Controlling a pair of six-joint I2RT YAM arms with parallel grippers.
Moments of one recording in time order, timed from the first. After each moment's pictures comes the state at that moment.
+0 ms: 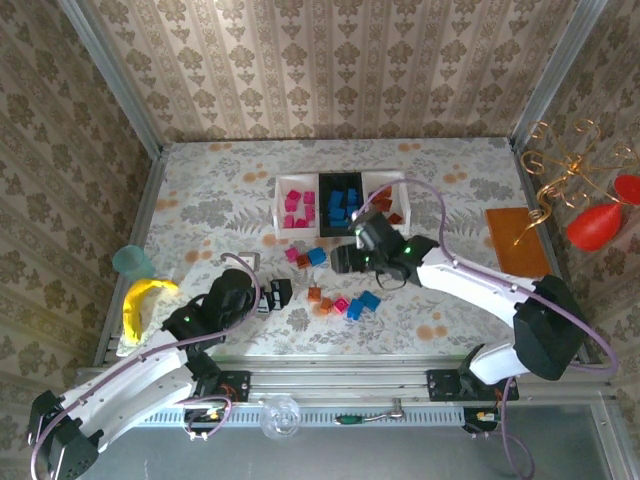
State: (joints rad) left arm -0.81 0.66 0.40 -0.37 -0.19 -0.60; right arm 0.75 1.44 0.96 -0.42 0.02 0.52
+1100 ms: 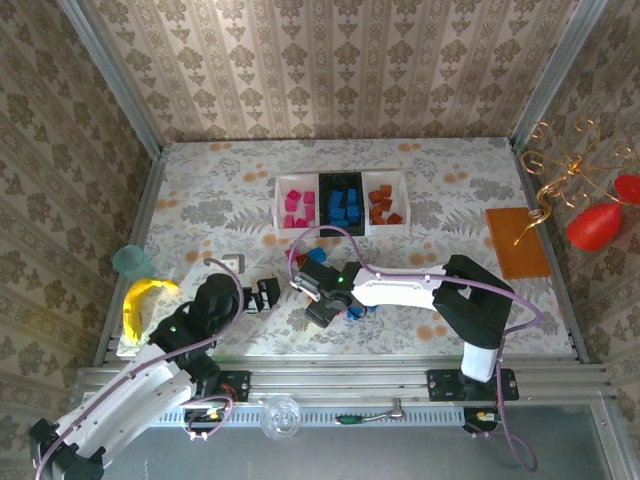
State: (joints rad) left arm -0.72 0.51 0.37 -0.46 -0.19 -0.60; right arm 1.04 1.82 1.13 -0.54 0.15 0.06
